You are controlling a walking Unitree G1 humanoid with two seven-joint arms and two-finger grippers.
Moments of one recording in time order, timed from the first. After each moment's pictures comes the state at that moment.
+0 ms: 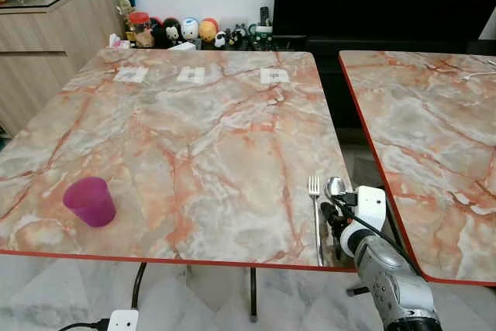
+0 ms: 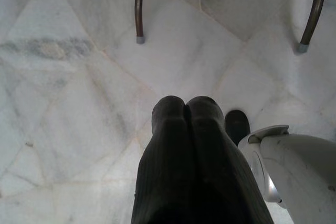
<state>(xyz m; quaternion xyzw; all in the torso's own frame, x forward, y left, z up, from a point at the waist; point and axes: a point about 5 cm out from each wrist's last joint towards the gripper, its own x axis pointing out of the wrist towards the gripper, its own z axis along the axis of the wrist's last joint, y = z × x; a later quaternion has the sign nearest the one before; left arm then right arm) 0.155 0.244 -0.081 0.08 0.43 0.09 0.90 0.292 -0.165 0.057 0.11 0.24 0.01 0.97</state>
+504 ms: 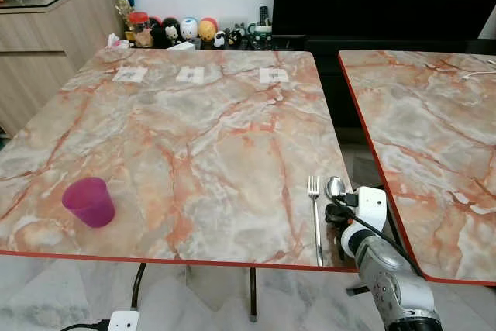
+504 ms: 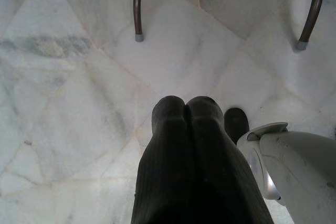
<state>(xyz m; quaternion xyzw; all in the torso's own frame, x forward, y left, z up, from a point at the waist) 0.154 0.243 -0.081 0.08 0.43 0.08 0.90 0.292 -0.164 0.055 0.11 0.24 0.01 0.96</state>
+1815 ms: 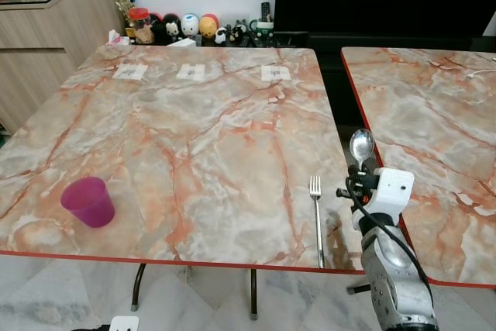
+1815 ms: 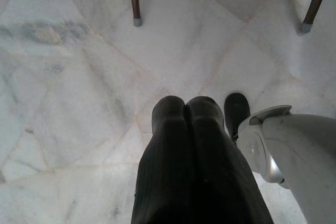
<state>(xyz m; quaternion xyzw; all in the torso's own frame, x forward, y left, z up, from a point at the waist) 0.147 0.248 -0.084 0.08 0.45 0.09 0.89 0.297 -0.167 0.099 0.07 0.02 -0.03 1.00</state>
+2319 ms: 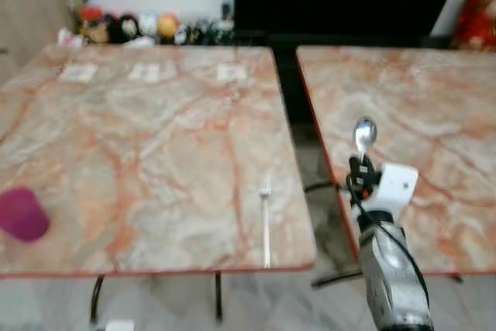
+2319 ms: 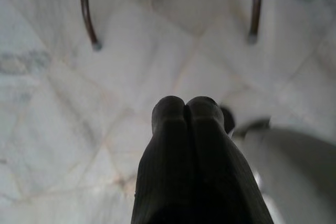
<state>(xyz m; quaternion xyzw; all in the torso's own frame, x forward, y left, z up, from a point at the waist) 0.152 0.251 -0.081 0.09 0.44 0.09 0.89 0.299 -0.168 0.120 0.07 -0.06 -0.04 0.99</state>
